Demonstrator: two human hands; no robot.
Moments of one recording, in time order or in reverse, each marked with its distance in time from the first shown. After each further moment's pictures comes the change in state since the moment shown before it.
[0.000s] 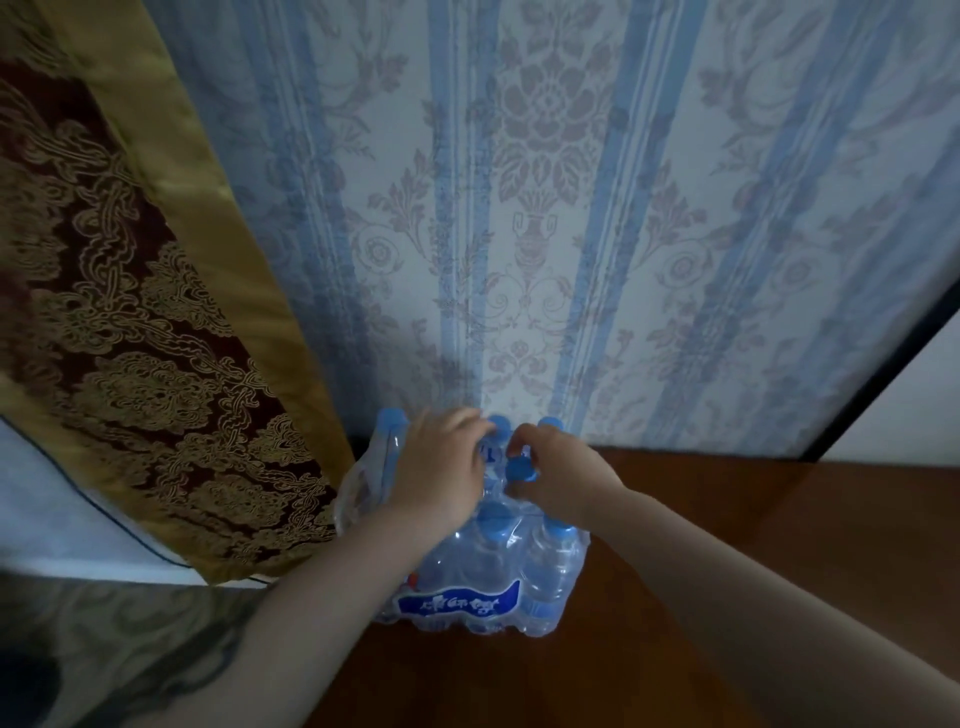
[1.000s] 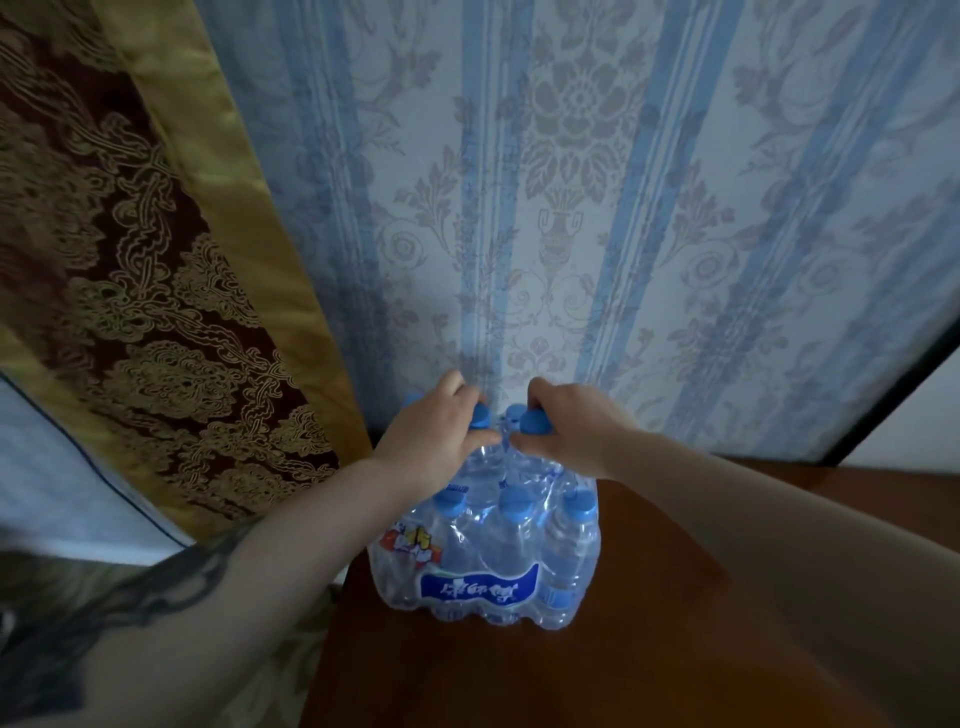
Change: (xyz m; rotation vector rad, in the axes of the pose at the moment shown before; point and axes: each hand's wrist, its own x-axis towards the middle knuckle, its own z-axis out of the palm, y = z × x) left_hand 0.016 -0.019 -0.042 0.083 -0.123 0.079; right_hand 0.026 -0.013 -0.030 -0.206 0.066 -0.180
